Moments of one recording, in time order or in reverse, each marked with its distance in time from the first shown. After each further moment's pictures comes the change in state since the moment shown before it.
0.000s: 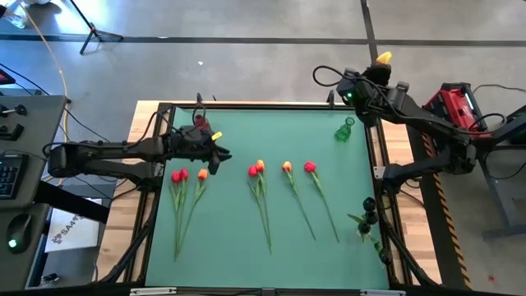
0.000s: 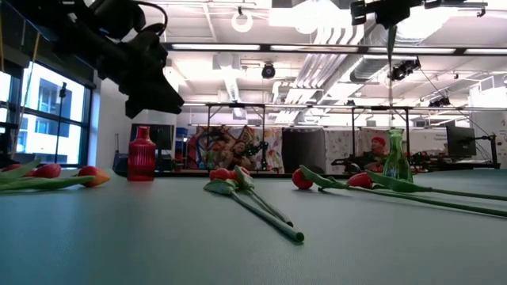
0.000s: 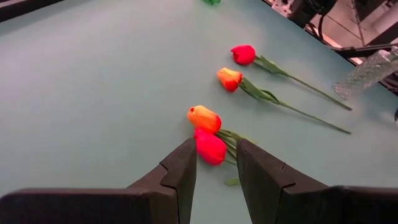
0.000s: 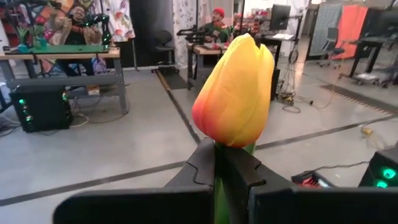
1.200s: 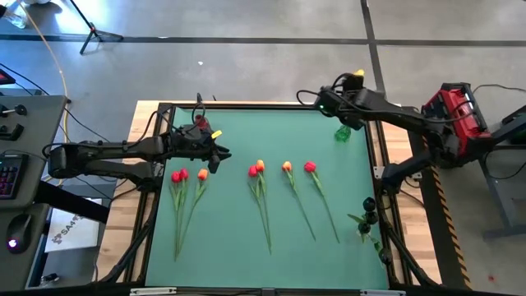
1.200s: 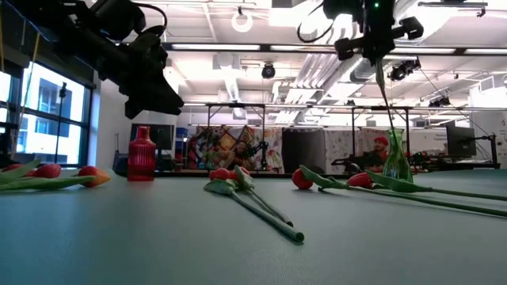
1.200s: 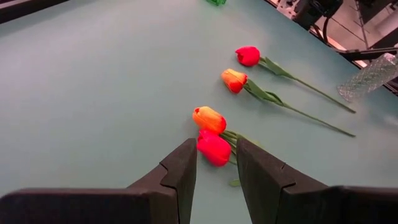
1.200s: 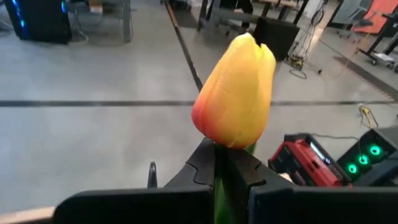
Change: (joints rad) left arm 0.018 0.000 0.000 -0.005 0.003 -0.003; right arm -0.001 0.198 0.002 -0.325 -0.254 0.318
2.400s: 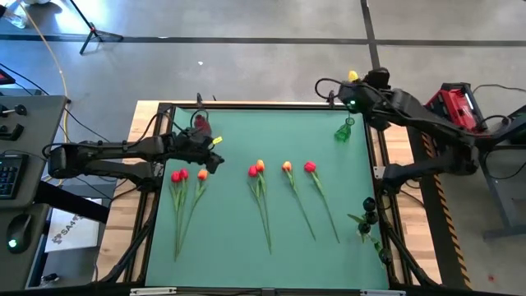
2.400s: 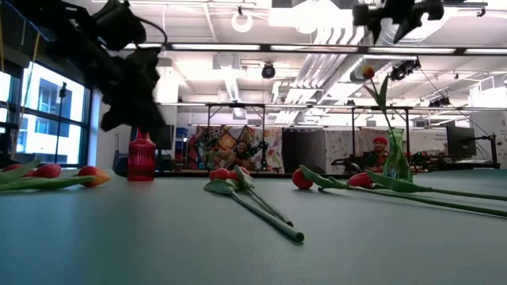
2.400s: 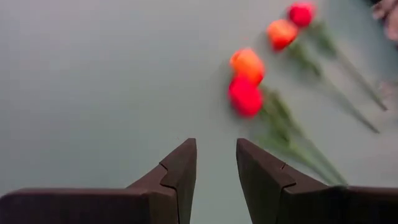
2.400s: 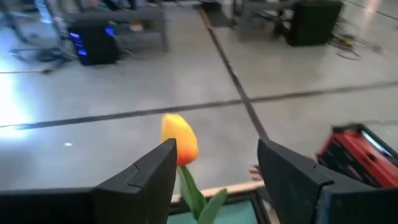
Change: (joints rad) left arm 0.000 0.000 0.000 -0.222 -0.010 -0.223; right arm 0.033 -0.239 0.000 0.122 -0.085 -0.155
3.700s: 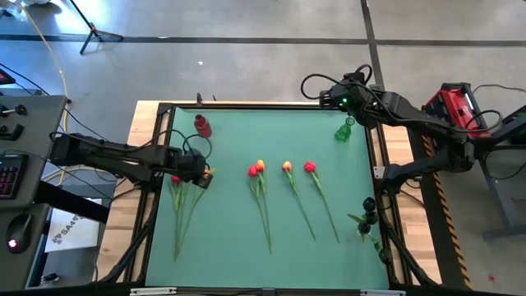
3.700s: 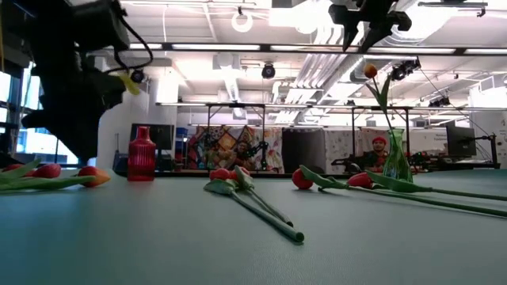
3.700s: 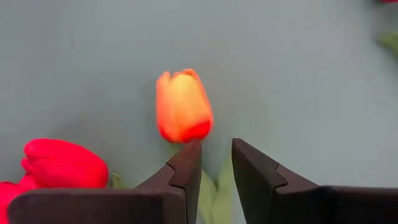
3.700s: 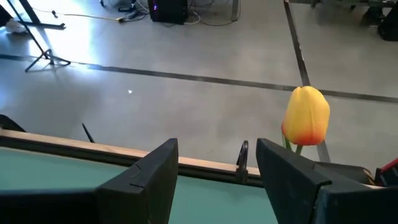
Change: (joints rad) left arm -0.299 0.028 0.046 -0.491 -0.187 -0.457; right arm 0.029 0.063 0.000 0.204 -0.274 -0.253
